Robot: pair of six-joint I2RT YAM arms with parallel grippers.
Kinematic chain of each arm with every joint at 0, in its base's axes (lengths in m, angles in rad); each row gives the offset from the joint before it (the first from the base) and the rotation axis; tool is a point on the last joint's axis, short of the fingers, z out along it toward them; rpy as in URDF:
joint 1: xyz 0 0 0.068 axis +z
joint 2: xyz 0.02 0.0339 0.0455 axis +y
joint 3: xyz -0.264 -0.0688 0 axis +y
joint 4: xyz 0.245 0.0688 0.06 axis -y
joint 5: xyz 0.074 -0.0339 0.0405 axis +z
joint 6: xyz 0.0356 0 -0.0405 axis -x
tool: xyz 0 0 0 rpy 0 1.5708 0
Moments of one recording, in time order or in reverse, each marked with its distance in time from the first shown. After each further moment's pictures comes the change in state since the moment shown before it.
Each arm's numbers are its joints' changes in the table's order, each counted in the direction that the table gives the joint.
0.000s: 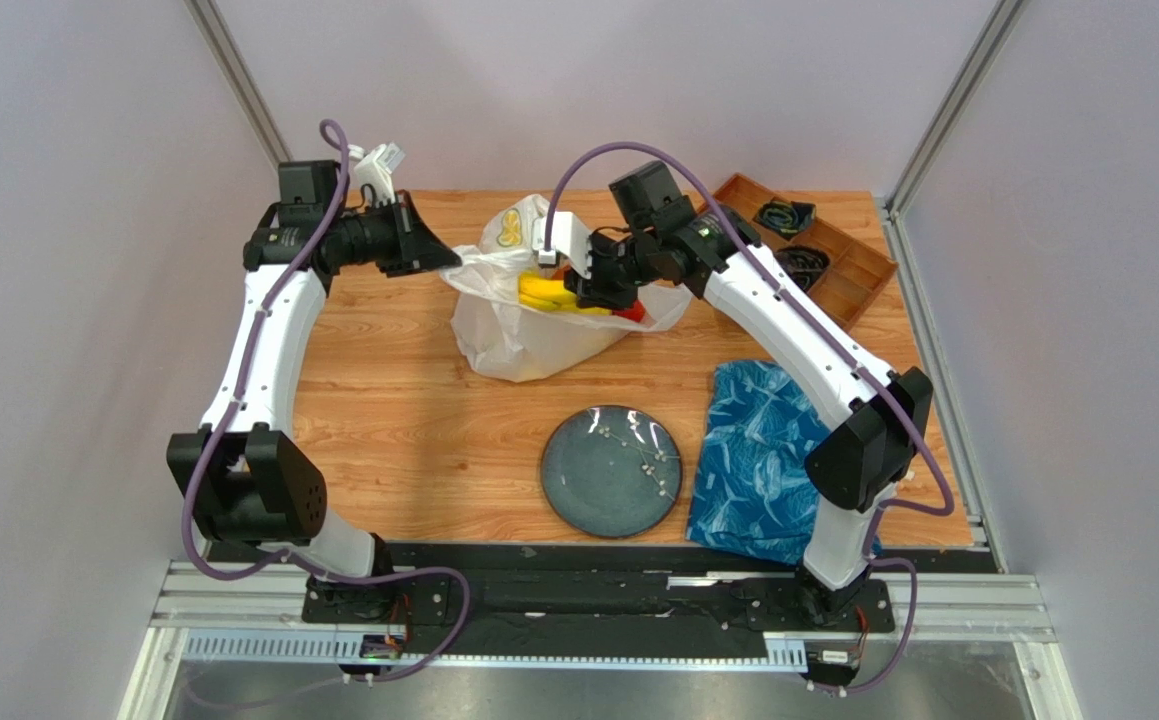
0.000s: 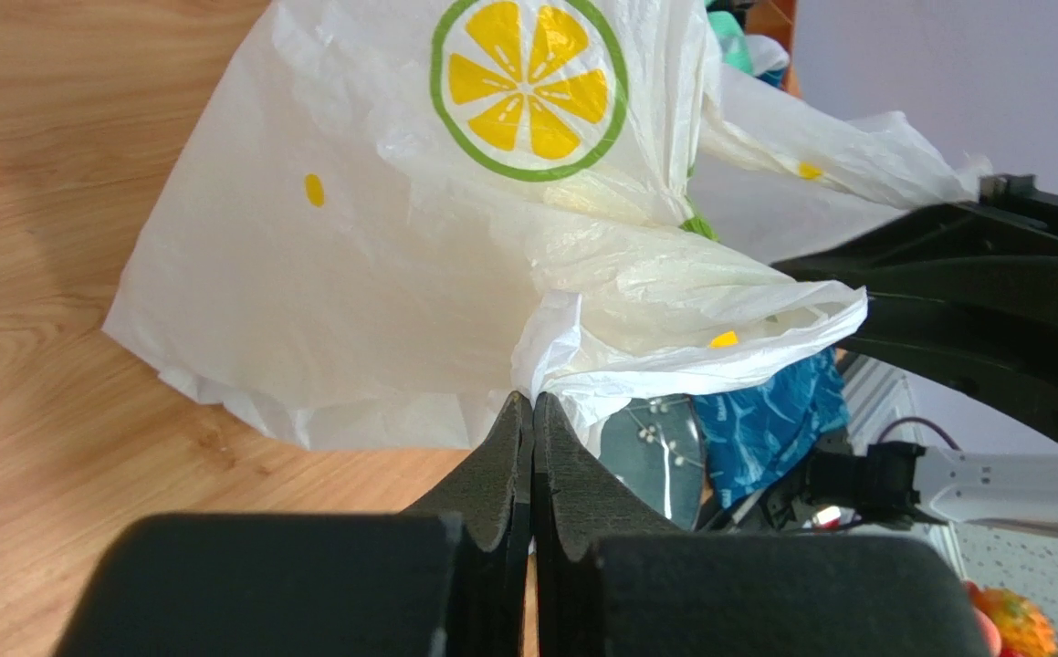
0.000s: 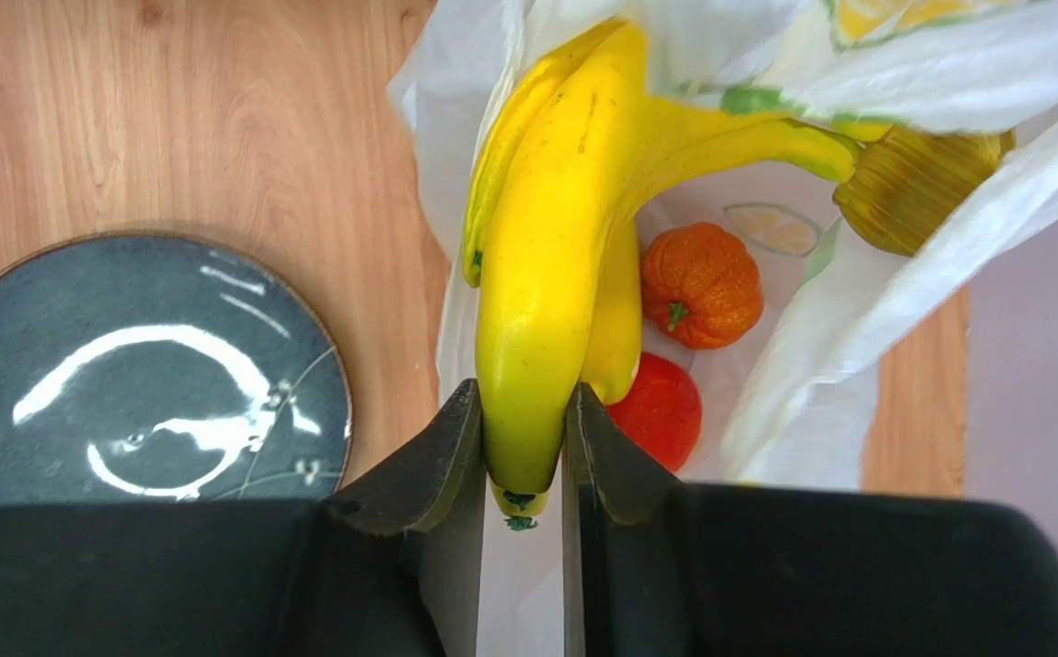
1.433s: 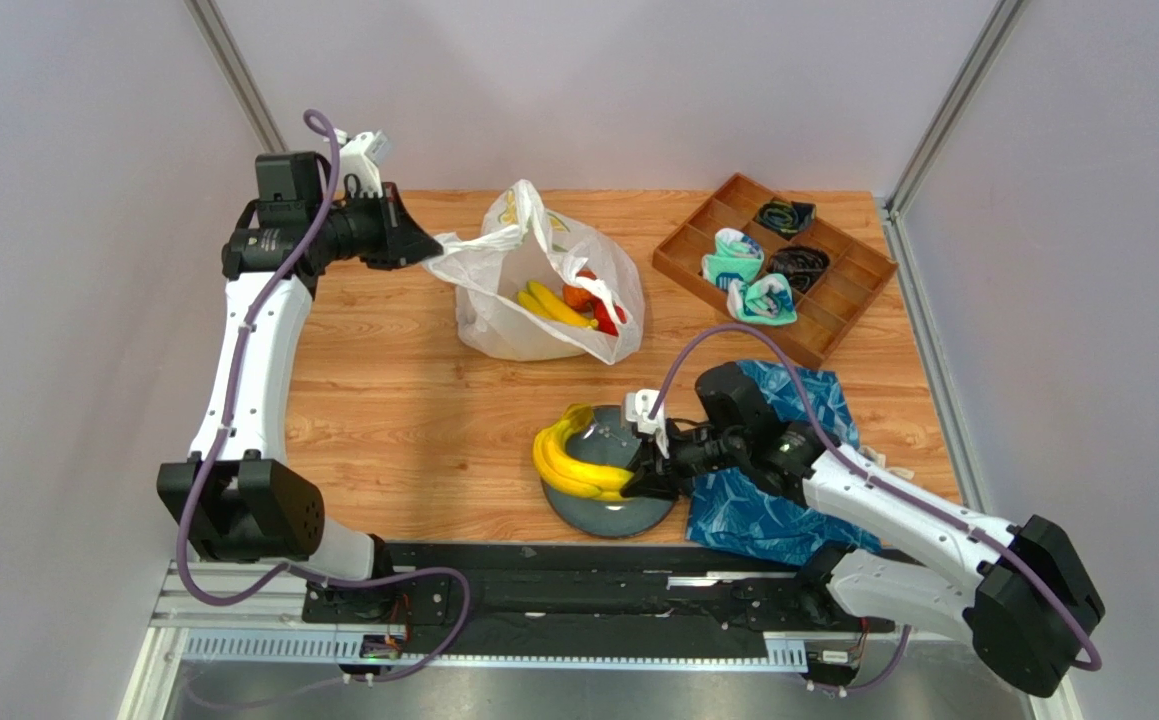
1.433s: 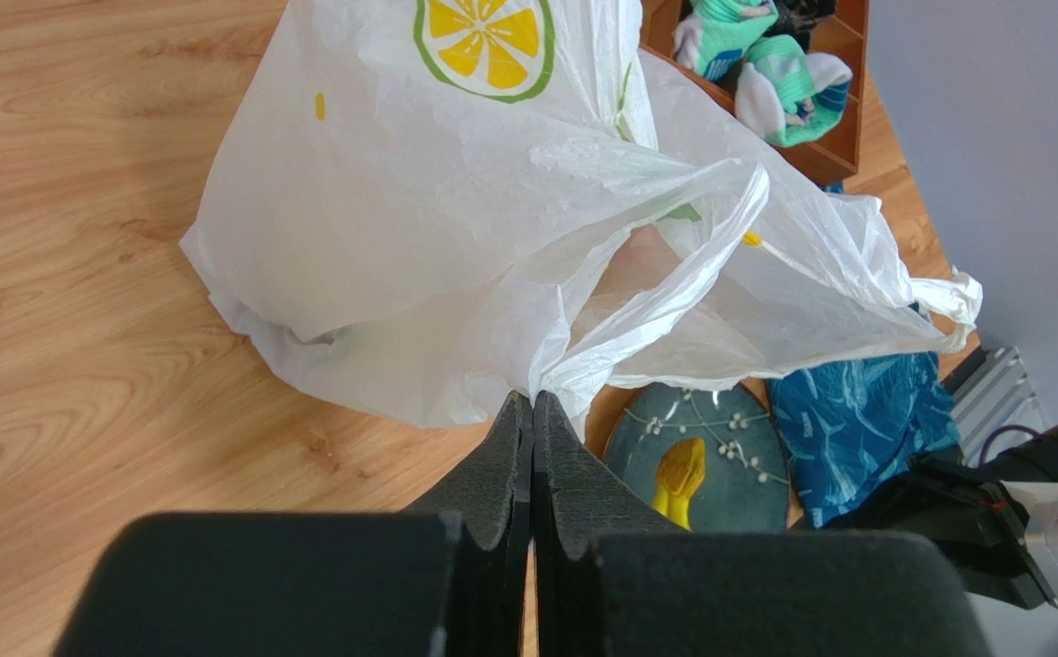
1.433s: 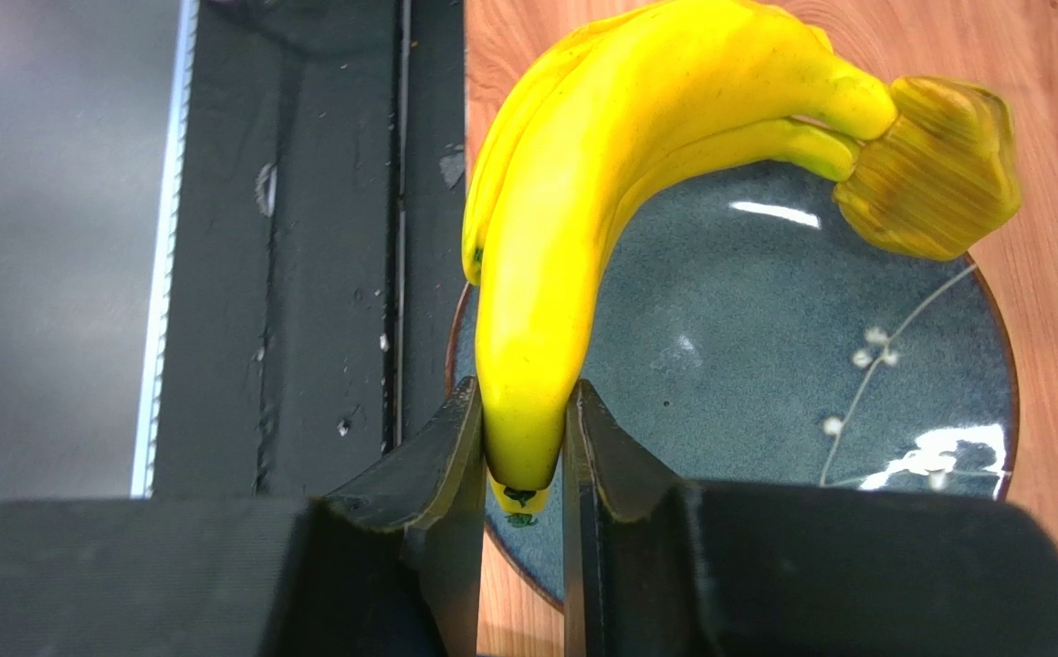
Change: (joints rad) left arm 0.018 -0.046 -0.061 -0.046 0.094 -0.122; right arm 0.099 -0.763 1.302 0.648 0.313 -0.462
